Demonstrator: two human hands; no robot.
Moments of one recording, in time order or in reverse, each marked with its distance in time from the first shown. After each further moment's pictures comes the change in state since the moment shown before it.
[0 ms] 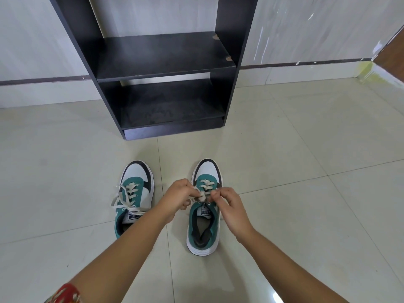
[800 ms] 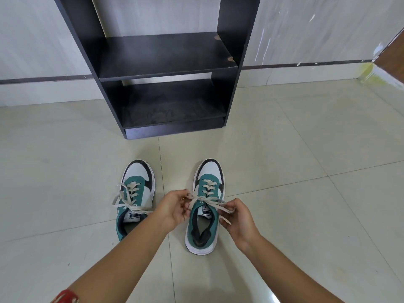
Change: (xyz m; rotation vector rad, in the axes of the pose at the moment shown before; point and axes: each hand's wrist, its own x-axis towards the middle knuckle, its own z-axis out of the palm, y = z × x) left_hand 0.000 -0.030 -0.004 -0.637 -0.017 -0.358; right_hand -0.009 0.015 -0.004 0.761 0.058 0.480
